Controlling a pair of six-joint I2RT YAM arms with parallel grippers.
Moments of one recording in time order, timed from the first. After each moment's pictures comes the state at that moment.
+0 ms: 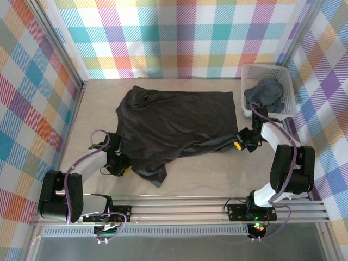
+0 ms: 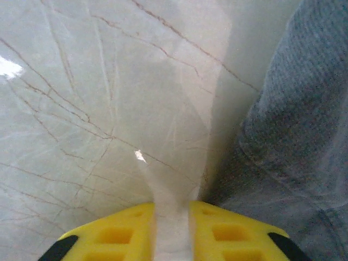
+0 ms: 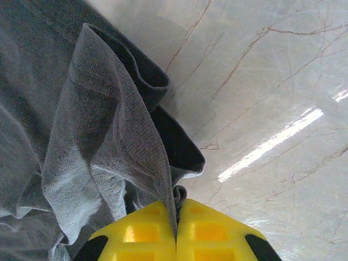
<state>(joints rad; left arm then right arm) -0.16 1.31 0.58 -0.68 0.20 -0.97 -0.07 1.54 0.96 -0.81 -0.30 0.88</state>
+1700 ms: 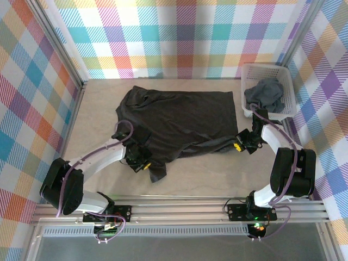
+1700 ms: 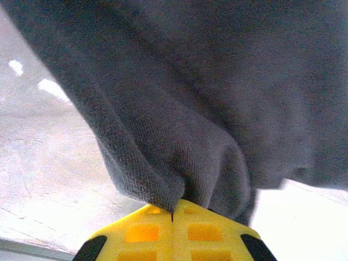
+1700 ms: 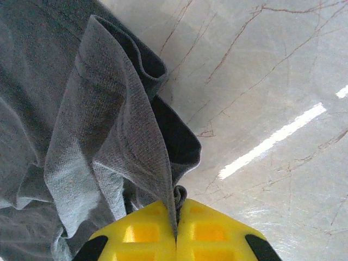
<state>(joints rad) -0.57 1.39 0.90 -0.88 0.14 -1.28 -0.07 1.51 0.93 -0.81 -0.32 0.88</state>
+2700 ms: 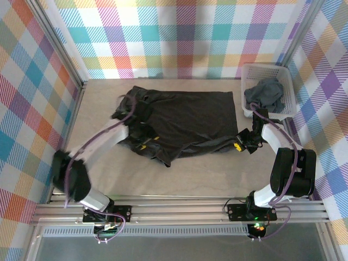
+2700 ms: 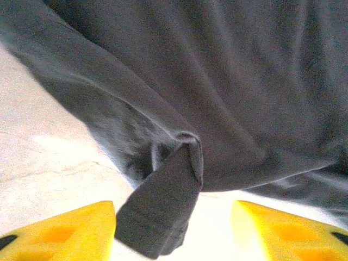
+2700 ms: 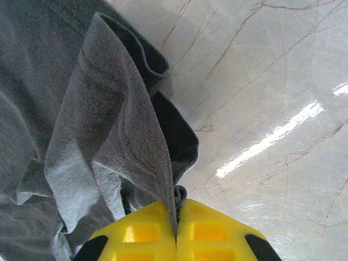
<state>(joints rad) -0.47 1.47 1.22 -0.99 0.07 -1.10 -0.07 1.51 0.95 -0.84 -0.32 0.86</state>
